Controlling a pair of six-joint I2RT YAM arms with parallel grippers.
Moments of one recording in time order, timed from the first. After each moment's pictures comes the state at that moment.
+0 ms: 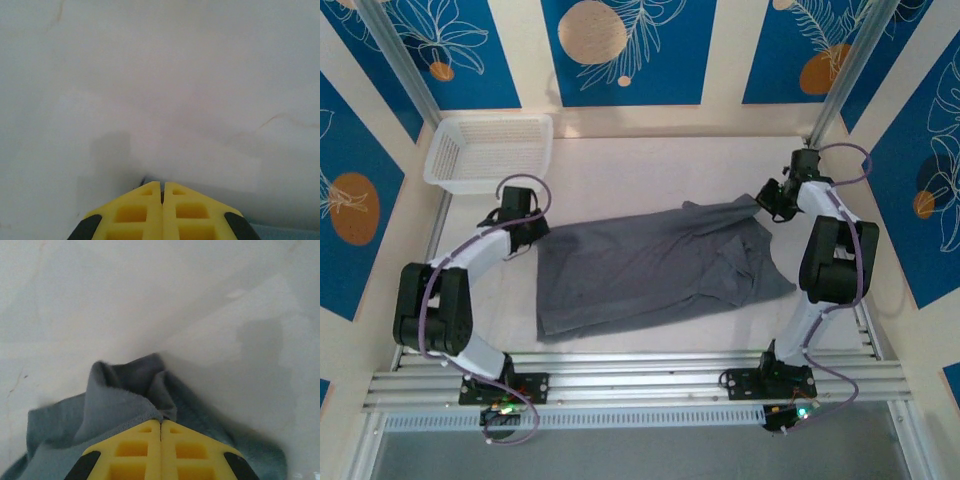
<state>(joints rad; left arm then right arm) -0.13 1.55 0.89 -0.28 -0.07 -0.55 -0.20 1.87 1.35 -0.57 -0.27 0.45</state>
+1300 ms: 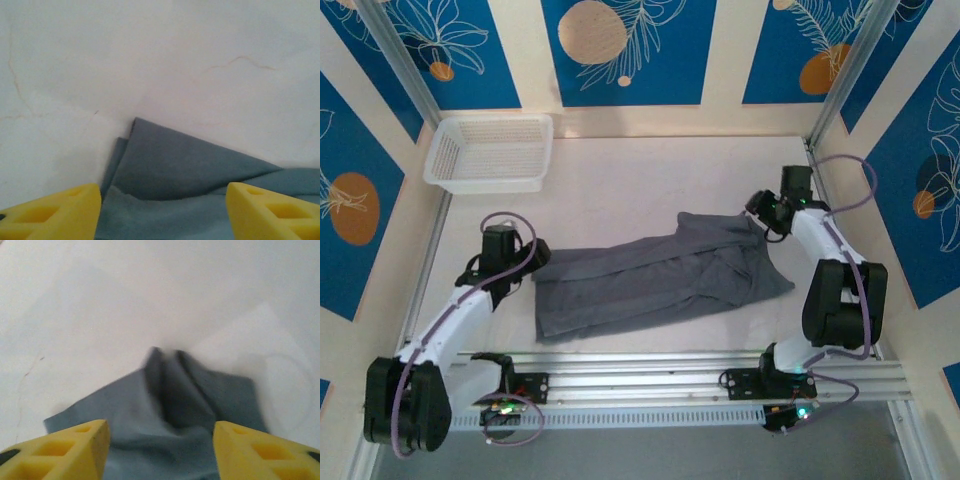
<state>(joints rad) -0.16 1.03 0.57 -0.29 0.03 -0.57 -0.08 1.57 1.10 -0.45 -0.10 0.53</state>
